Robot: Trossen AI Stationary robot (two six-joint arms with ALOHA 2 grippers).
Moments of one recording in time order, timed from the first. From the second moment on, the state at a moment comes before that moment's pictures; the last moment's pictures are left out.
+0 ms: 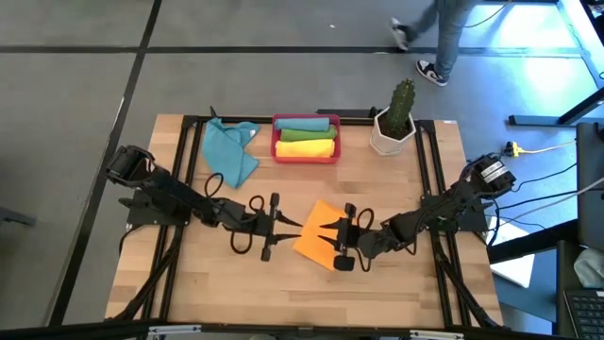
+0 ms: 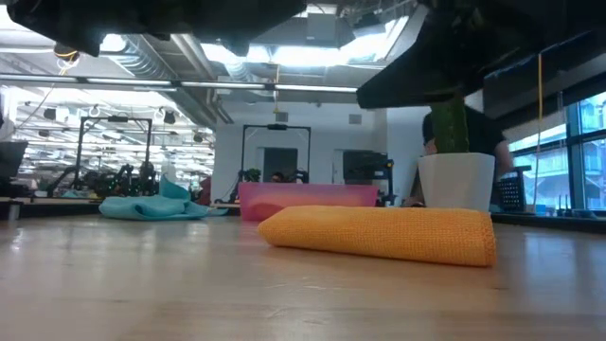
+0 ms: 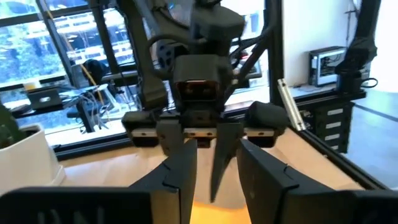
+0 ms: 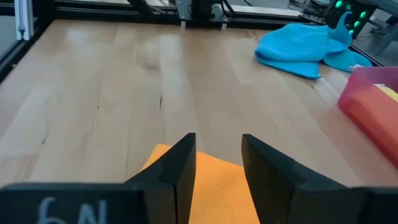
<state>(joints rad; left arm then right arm) -0.34 1.55 0.59 0.98 -0.24 0.17 0.49 1.62 0.73 0.41 0.65 0.21</state>
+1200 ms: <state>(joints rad) -0.47 1.55 0.59 1.25 -0.26 0.27 0.49 1.62 0.73 0.59 0.57 0.13</state>
